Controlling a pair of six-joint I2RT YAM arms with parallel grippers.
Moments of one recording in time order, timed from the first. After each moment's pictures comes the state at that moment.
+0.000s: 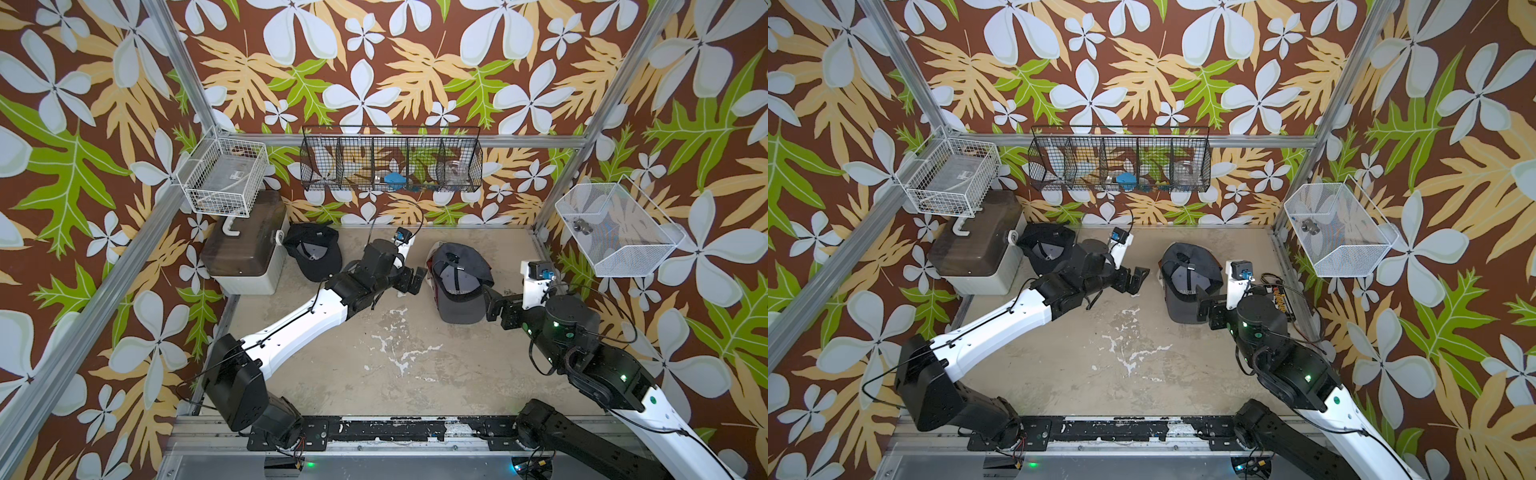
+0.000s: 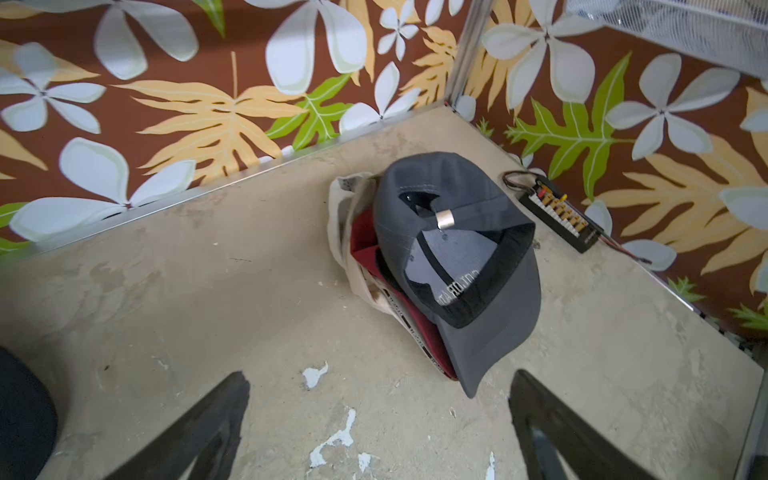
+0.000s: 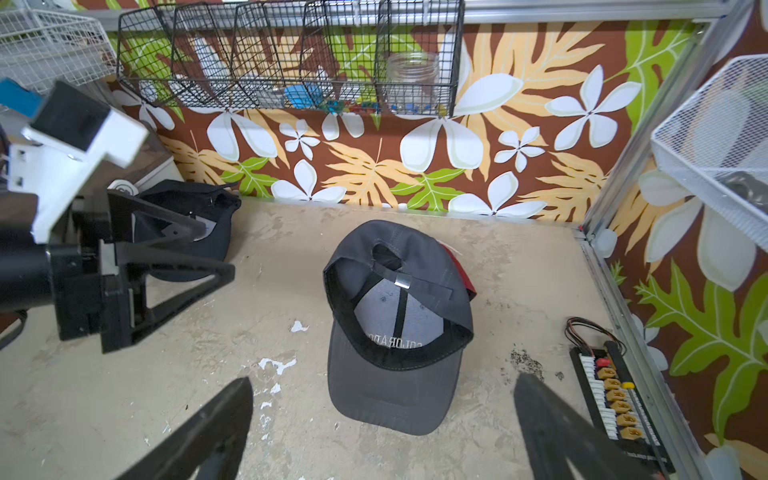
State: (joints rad) left arm -0.74 1.54 1.32 -0.25 -0.05 -0.17; right arm 0.69 0.70 1.04 -0.68 0.49 0.21
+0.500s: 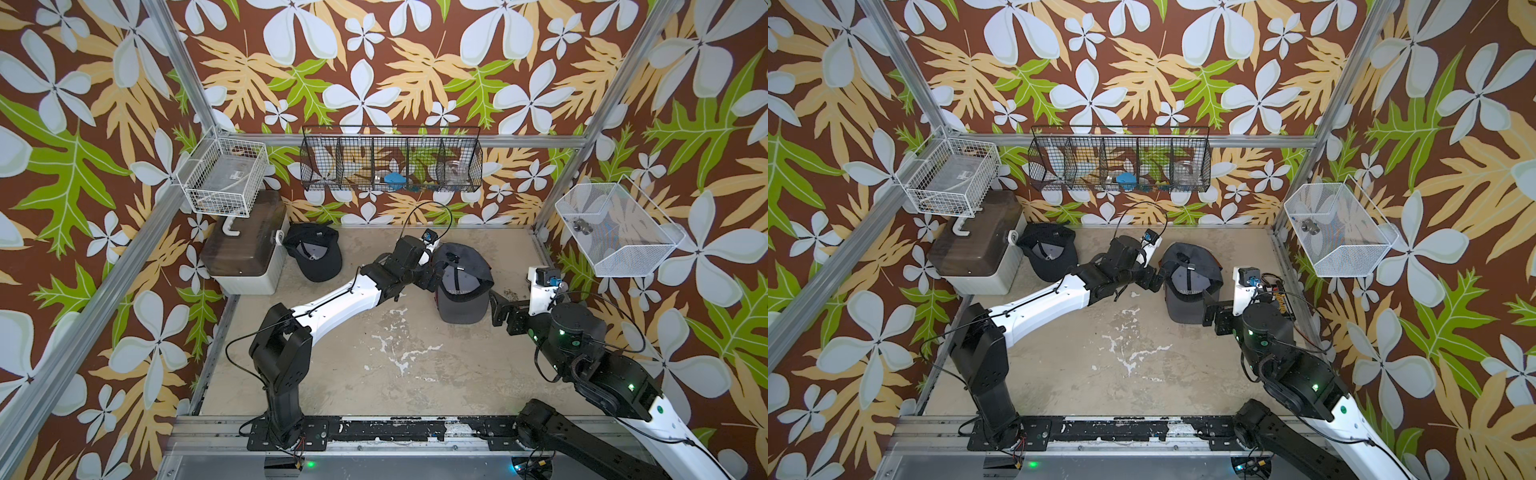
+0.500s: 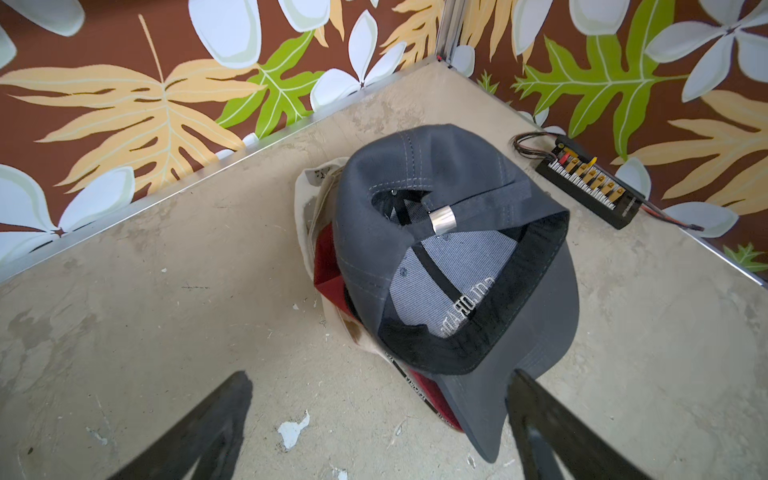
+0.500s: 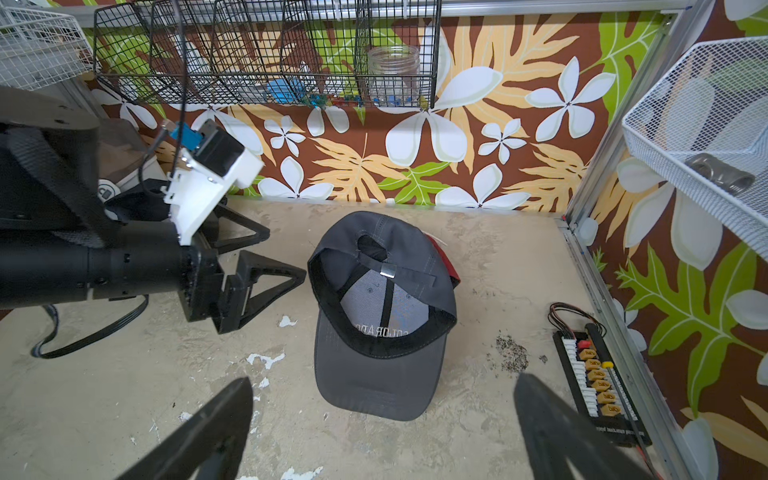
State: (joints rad) left arm -0.77 1.84 1.53 -0.26 -0.05 -0.10; right arm 0.69 0.64 1.00 -0.71 0.51 0.23
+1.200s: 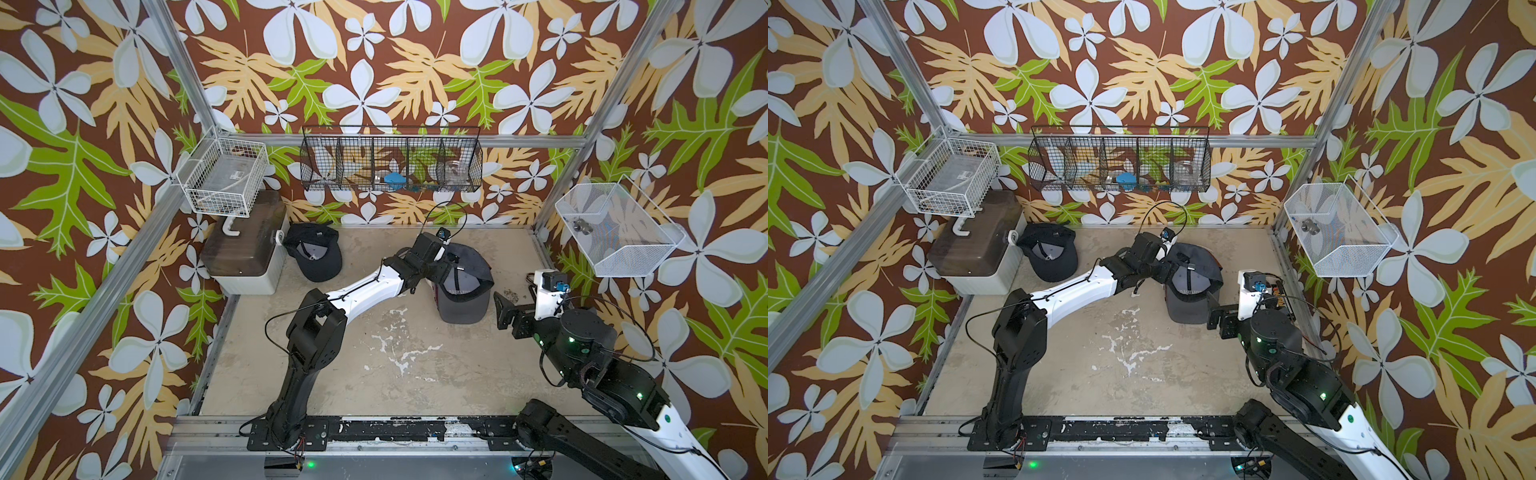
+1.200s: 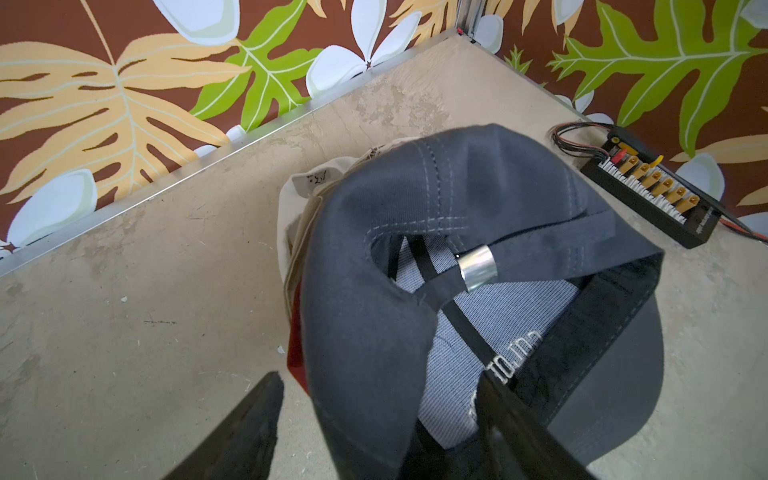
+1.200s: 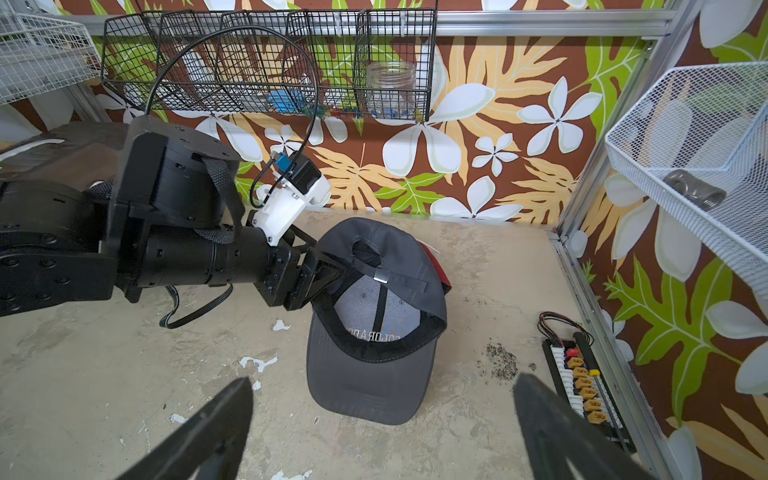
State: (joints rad) left arm -0.78 2.09 1.78 -0.30 -0.10 -0.09; right arm 0.69 0.60 0.99 -0.70 0.52 0.19
